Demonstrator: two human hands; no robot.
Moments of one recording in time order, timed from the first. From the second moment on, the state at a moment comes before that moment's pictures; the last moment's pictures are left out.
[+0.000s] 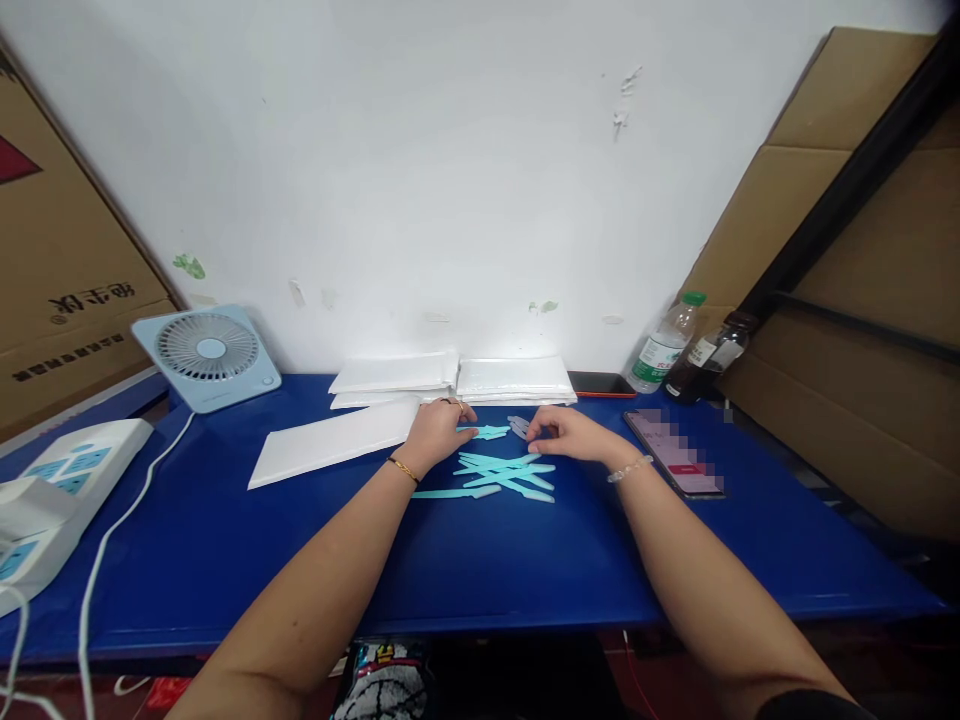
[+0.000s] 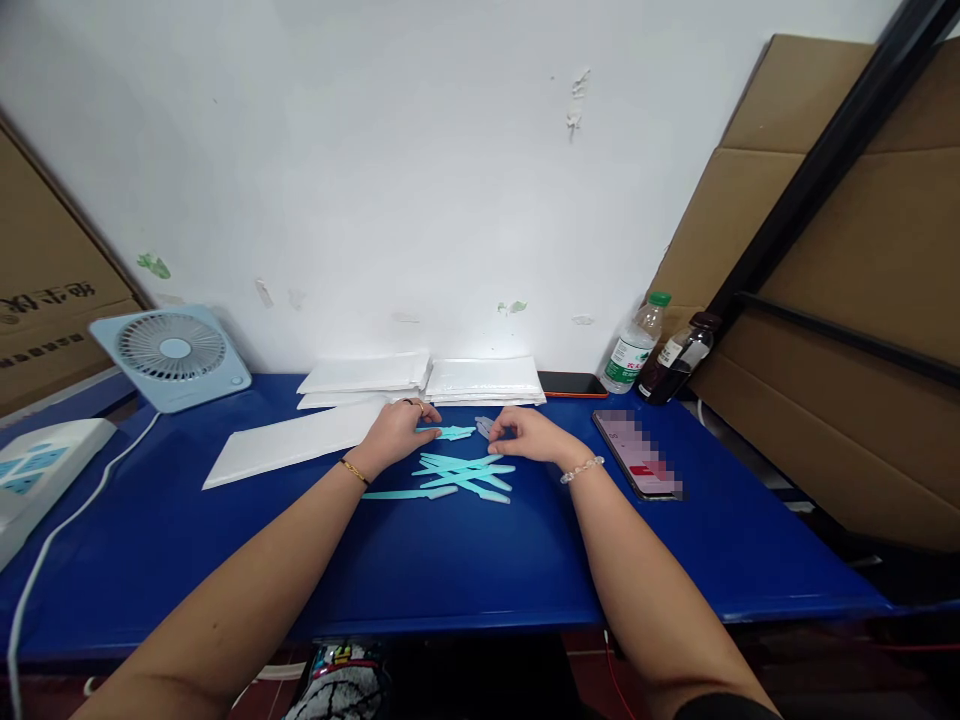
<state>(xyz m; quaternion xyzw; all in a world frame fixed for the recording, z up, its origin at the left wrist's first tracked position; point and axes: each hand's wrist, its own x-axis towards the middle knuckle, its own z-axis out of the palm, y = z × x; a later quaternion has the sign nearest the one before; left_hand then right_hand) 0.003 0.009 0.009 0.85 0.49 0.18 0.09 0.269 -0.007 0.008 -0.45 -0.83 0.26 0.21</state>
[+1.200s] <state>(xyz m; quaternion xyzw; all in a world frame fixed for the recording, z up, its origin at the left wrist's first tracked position) 0.017 -0.008 0.015 0.89 0.43 0.08 0.13 0.273 -0.015 0.016 -0.46 -0.82 0.30 0.16</state>
